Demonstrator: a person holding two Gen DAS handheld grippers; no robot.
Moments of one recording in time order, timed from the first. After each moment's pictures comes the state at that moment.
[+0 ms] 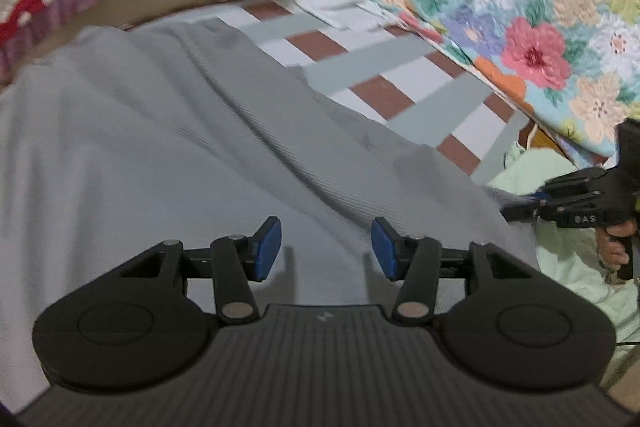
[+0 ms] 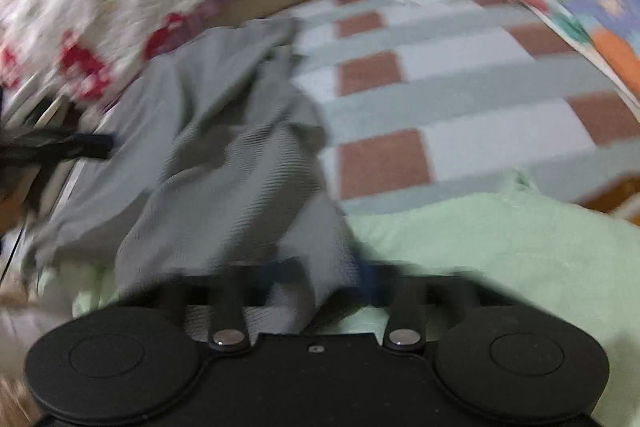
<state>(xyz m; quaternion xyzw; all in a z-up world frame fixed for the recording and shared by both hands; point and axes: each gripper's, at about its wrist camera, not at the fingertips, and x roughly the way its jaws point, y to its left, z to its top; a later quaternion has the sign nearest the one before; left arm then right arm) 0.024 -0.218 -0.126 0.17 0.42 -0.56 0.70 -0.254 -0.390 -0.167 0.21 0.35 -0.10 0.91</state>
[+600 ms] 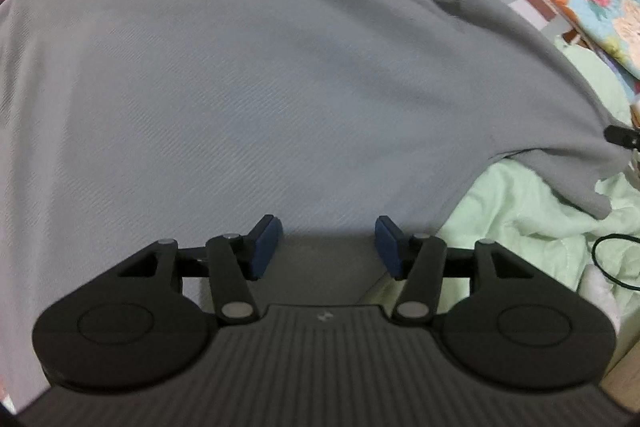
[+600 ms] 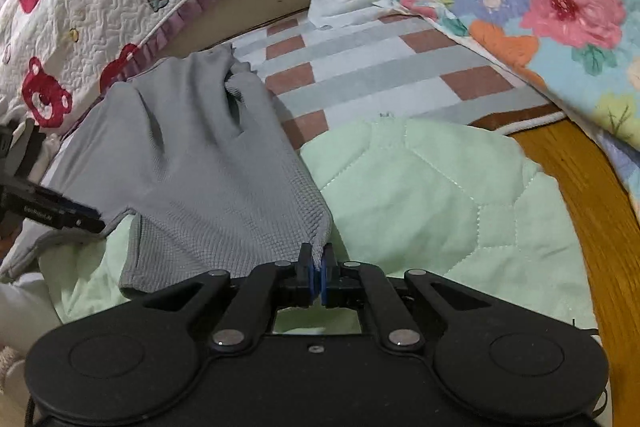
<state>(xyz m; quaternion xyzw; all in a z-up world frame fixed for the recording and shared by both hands) 0.000 -0.194 -0.167 0.25 0.51 -0.48 0.67 -0.356 -0.372 -0.163 0.27 0.35 -0.22 0.87</state>
